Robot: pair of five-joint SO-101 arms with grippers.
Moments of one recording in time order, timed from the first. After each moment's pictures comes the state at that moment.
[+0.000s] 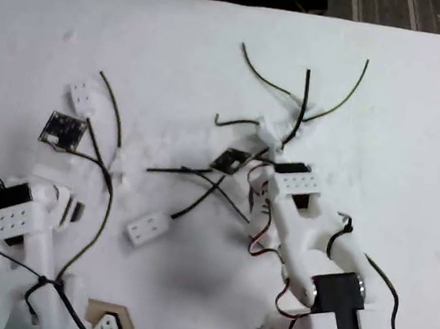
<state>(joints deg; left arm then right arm) -29.4 -42.2 67.9 54.8 -33.9 -15.3 -1.3 42.2 65.3 45.1</state>
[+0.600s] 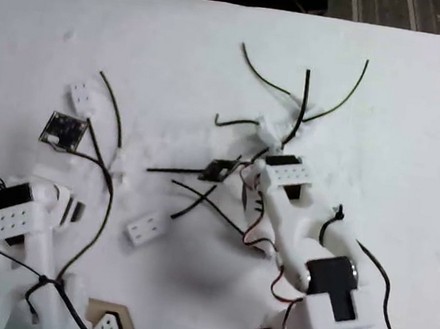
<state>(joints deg) -29.4 -42.2 67.9 54.8 -33.9 -17.1 5.2 36.8 74.0 52.4</state>
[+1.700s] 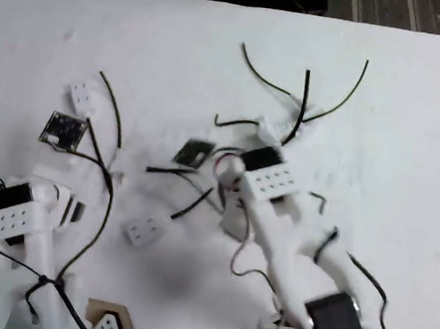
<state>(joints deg) -29.4 -42.2 67.9 54.8 -33.9 -25.8 -12.4 32.3 80.2 40.2</state>
